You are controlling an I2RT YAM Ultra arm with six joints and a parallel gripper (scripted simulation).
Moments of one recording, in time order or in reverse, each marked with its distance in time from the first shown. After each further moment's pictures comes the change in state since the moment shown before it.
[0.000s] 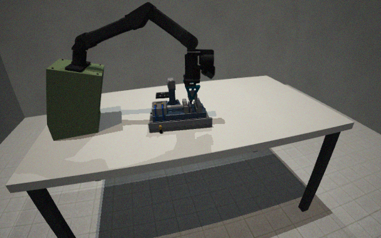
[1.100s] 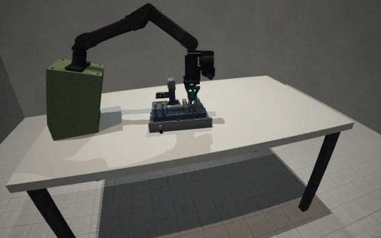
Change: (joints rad) arm 0.000 0.015 0.009 0.002 0.000 0.000
